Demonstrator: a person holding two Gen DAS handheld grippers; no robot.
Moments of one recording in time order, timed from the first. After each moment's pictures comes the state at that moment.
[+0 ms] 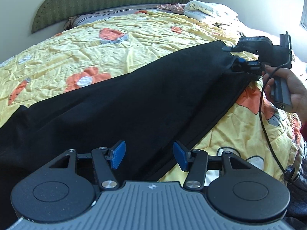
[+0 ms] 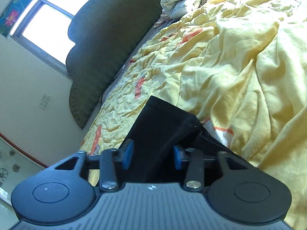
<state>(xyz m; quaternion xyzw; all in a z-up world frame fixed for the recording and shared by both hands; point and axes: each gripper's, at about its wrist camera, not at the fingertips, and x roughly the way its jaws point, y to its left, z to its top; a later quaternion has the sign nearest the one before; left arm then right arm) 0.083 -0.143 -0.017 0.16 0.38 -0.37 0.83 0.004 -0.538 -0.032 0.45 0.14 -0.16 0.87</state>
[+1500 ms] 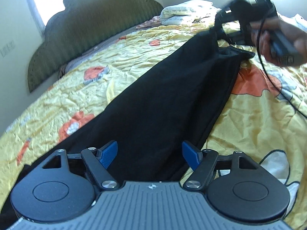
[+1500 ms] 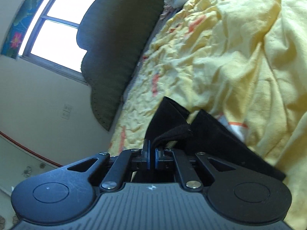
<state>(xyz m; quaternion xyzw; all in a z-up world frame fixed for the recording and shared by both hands) 0.048 -0.192 -0.040 0.31 0.22 -0.37 0.85 0.000 -0.553 -0.031 0.54 0.10 -0.07 0.83</state>
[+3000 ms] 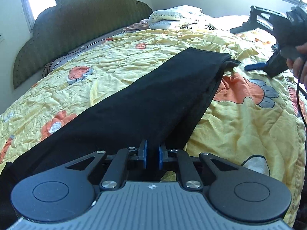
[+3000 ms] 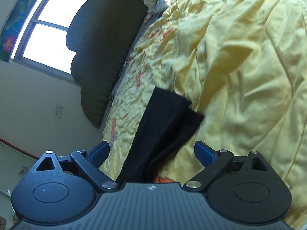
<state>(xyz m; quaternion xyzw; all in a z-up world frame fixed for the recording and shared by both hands) 0.051 -0.187 -0.039 0.26 0.25 -0.43 0.83 -0.106 -0.525 -0.029 0.55 0.14 -0.11 0.82</state>
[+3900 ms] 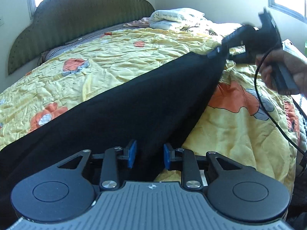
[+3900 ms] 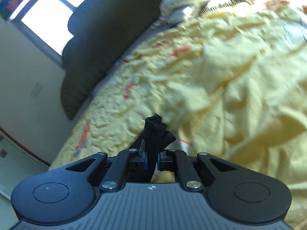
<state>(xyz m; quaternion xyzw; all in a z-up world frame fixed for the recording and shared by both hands) 0.057 -0.191 -0.040 0.21 0.28 -0.44 0.83 -0.036 -0.556 -0.023 0.42 0.19 -0.19 0.87</state>
